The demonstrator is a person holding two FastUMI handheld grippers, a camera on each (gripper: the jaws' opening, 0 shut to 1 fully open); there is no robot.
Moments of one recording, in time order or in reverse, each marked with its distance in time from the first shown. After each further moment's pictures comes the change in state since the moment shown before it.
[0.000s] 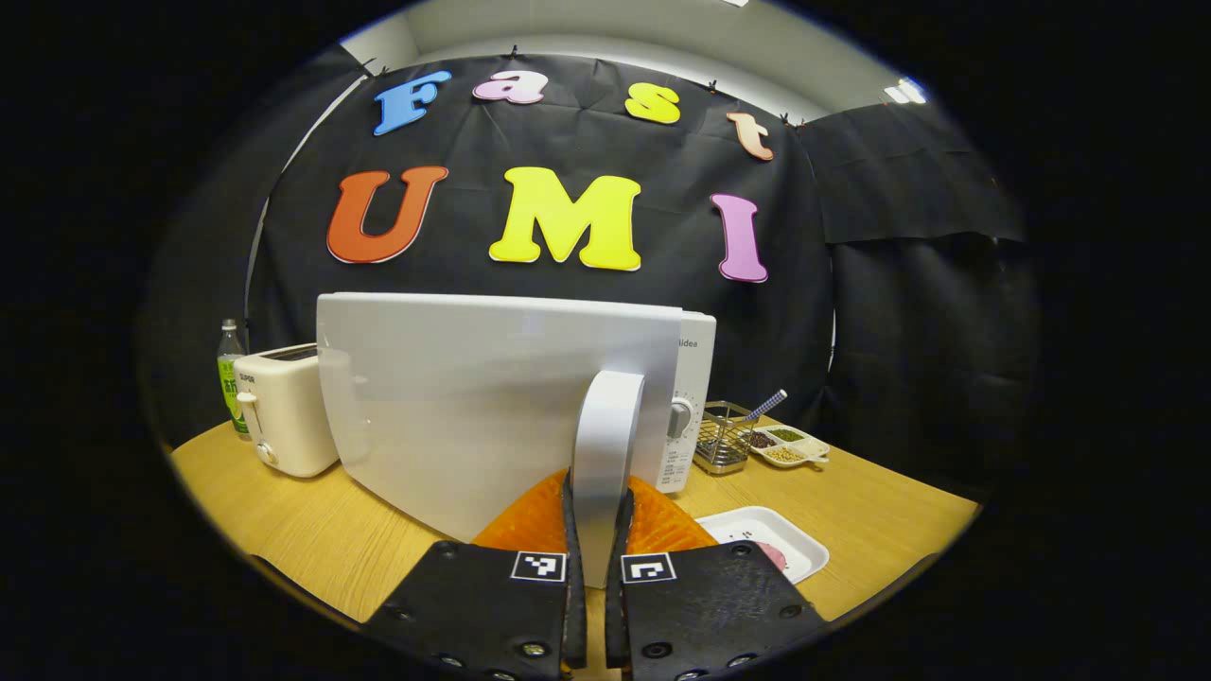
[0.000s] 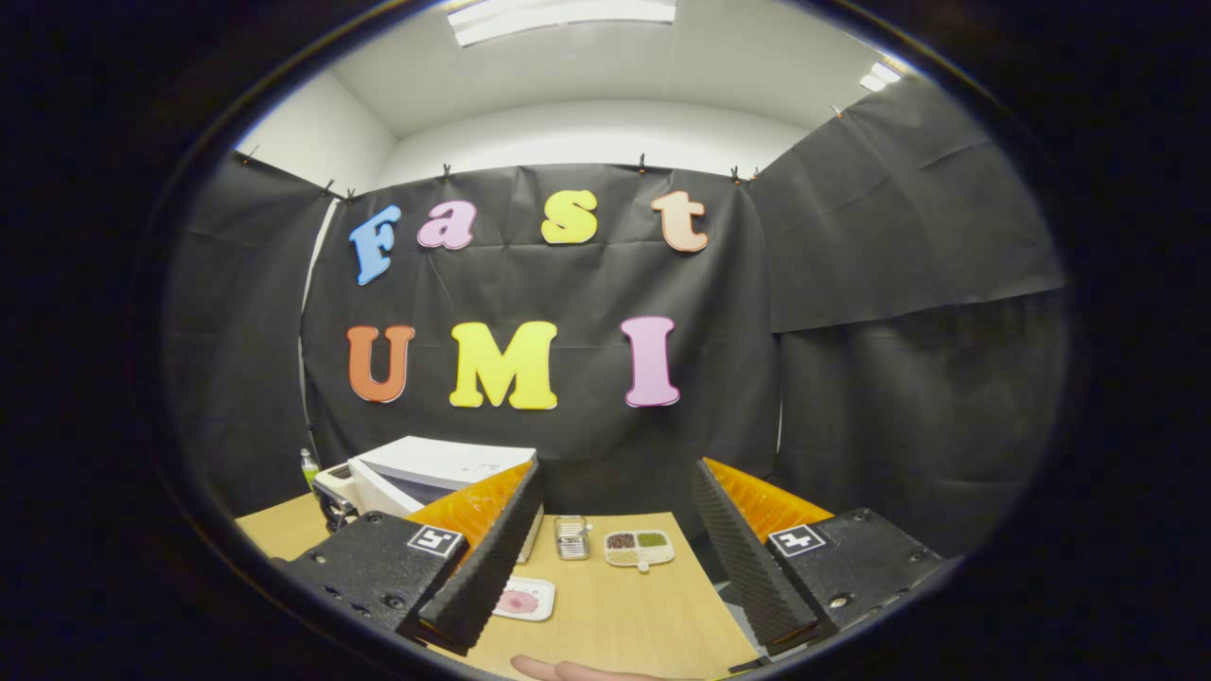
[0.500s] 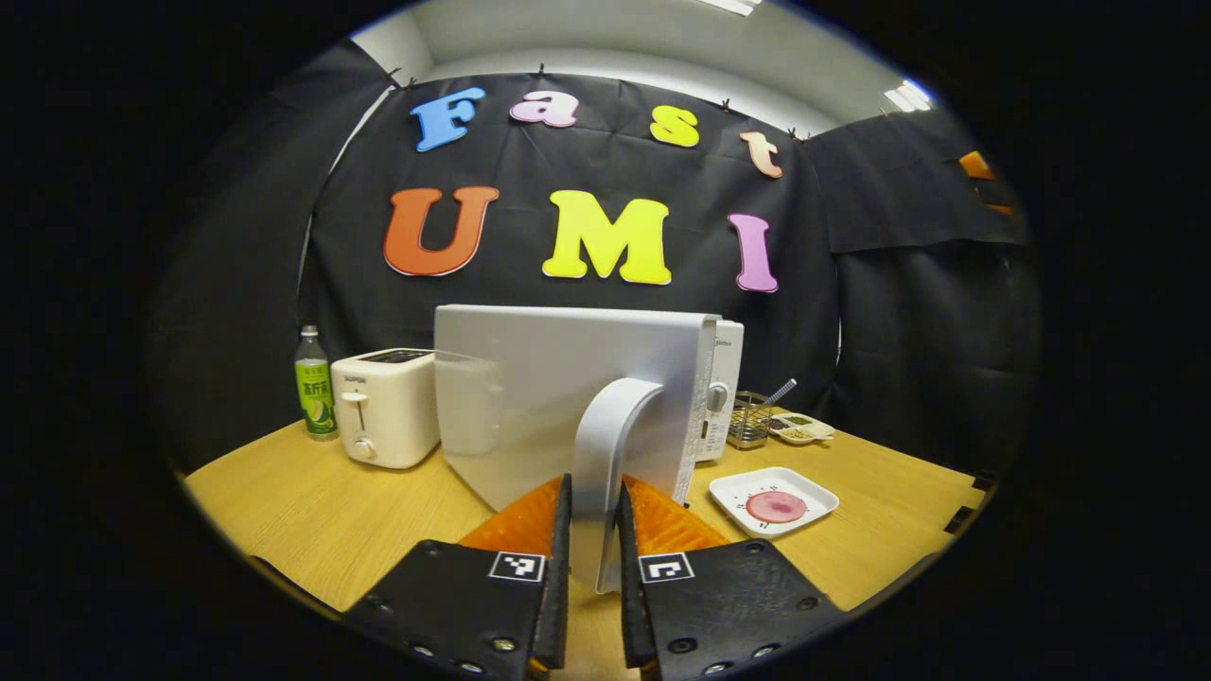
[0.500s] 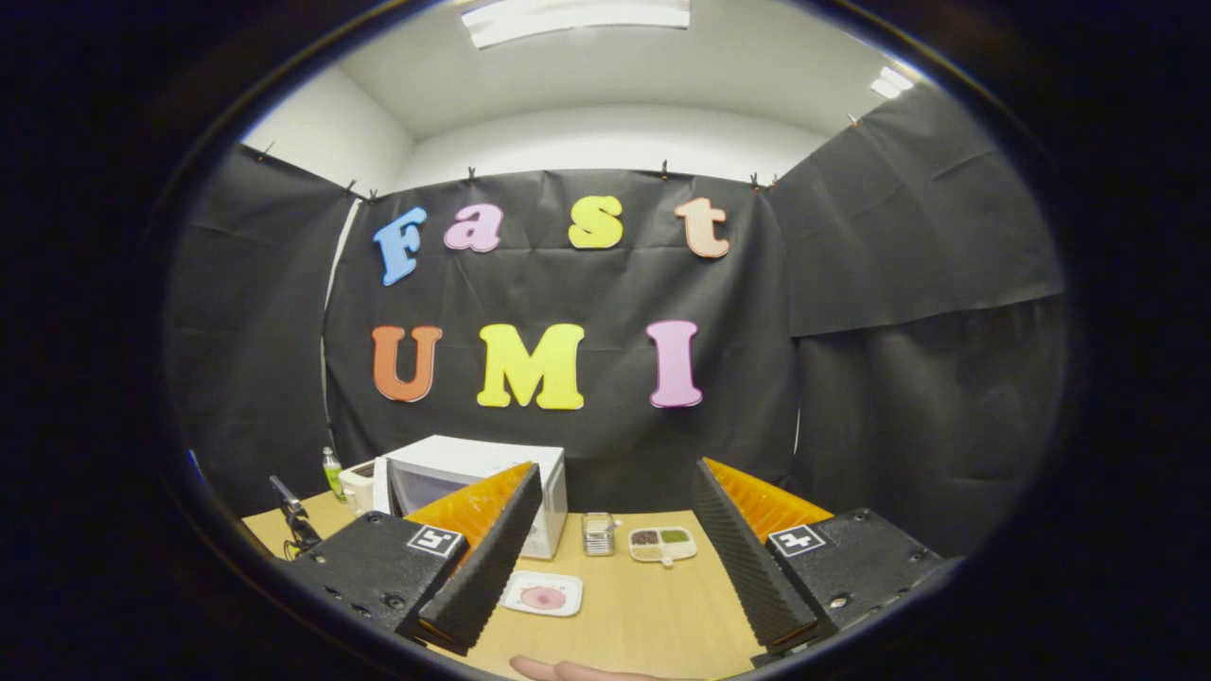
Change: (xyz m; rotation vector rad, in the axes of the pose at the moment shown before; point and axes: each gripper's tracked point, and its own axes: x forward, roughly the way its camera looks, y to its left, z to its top) left arm -0.115 0.083 -0.004 -0.037 -0.022 0.072; right arm -0.034 0.047 -0.002 -0.006 -0.009 0.049
